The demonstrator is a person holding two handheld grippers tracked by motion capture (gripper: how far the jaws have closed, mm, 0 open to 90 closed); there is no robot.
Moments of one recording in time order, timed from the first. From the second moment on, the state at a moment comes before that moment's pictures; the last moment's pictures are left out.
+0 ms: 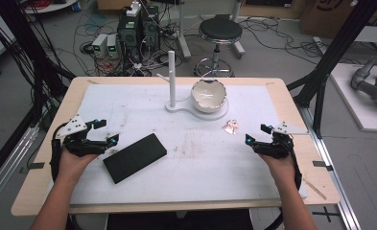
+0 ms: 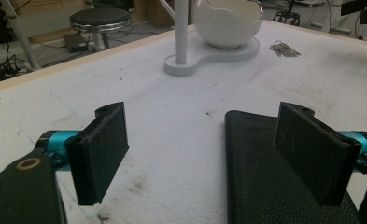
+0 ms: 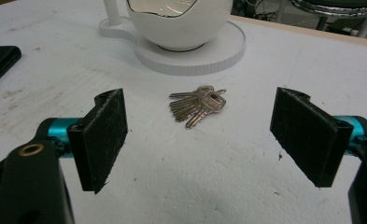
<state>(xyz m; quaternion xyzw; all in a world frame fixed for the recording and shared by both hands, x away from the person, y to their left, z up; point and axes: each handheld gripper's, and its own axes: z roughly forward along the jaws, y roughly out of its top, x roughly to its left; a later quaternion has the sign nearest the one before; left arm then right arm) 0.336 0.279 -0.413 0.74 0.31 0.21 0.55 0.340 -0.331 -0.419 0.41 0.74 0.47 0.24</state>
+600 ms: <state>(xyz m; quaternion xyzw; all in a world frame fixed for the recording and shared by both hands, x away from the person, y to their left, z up) 0.340 0.275 -0.418 0.75 0.31 0.21 0.54 0.342 -0.331 -0.424 0.42 0.75 0.47 0.21</state>
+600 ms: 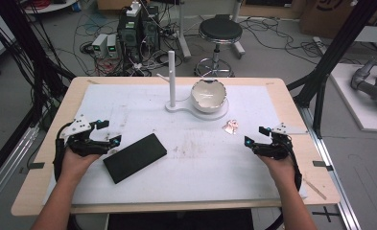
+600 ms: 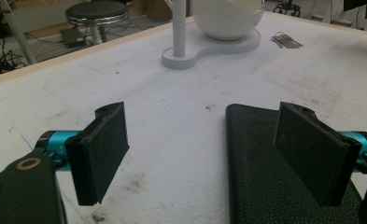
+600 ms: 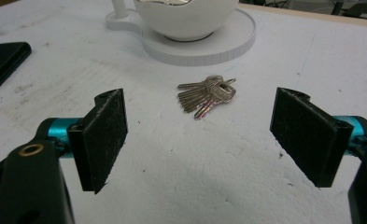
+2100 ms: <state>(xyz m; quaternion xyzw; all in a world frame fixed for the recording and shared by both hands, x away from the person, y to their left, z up) 0.340 0.270 -0.421 0.77 0.30 0.21 0.52 0.459 -0.292 -0.441 0.56 0.73 0.38 0.09</state>
